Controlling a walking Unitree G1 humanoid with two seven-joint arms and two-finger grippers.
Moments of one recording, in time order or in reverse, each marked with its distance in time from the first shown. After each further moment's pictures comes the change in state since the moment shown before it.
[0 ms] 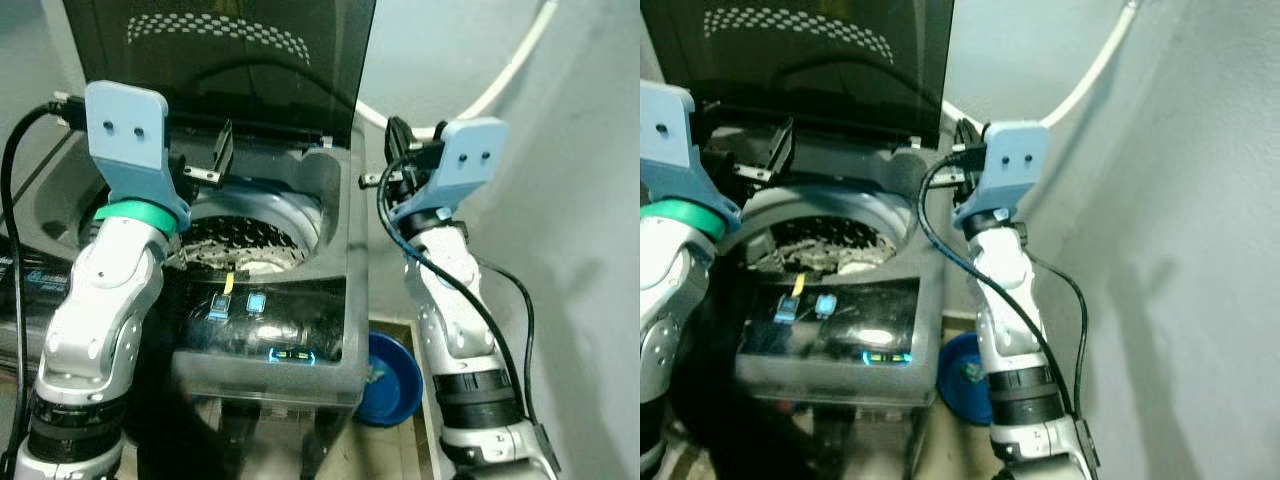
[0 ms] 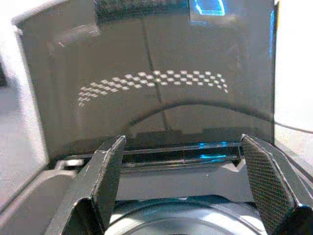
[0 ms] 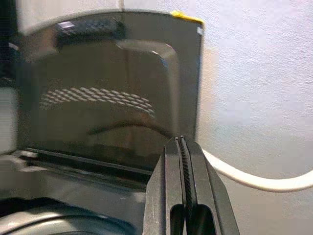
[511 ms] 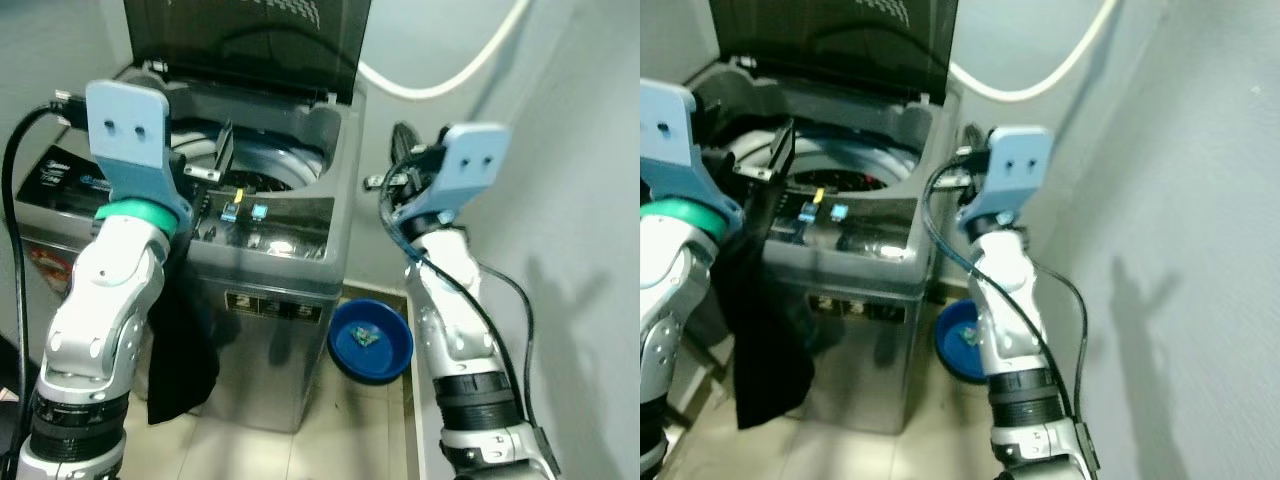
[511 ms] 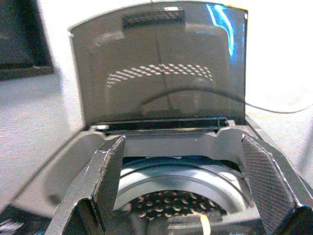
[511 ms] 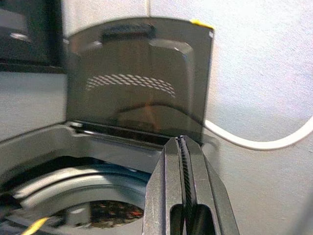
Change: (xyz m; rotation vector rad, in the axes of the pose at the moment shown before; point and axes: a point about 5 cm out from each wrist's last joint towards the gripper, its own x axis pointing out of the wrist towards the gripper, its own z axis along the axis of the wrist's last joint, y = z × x) left arm 0.001 0.001 0.000 0.003 0.001 0.009; right arm -0.002 0.001 -0.006 -0.009 0.023 0.000
